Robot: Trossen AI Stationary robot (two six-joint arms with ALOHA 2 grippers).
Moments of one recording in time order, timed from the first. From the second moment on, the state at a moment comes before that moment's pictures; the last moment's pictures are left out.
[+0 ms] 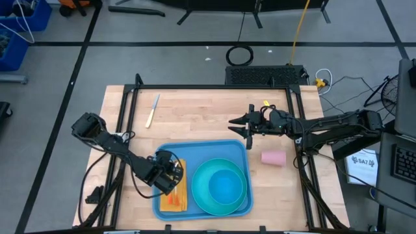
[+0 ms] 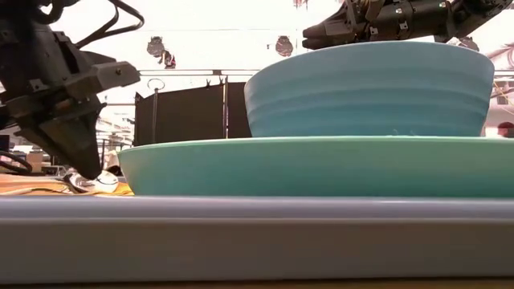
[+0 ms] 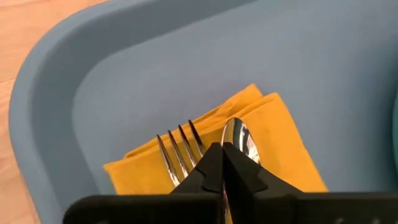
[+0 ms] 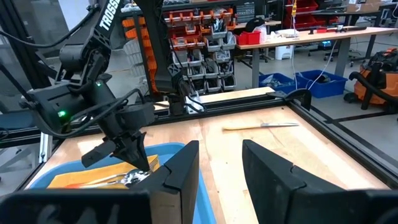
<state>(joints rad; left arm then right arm) -0.59 1.65 0.88 -0.74 -0.49 -1.81 -0.06 1.11 0.55 0.48 0.05 0.12</state>
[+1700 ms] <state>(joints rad) -0.45 1.03 0.88 -1.16 -0.98 -1.44 -0.09 0.50 0.26 0.30 0.15 0.02</state>
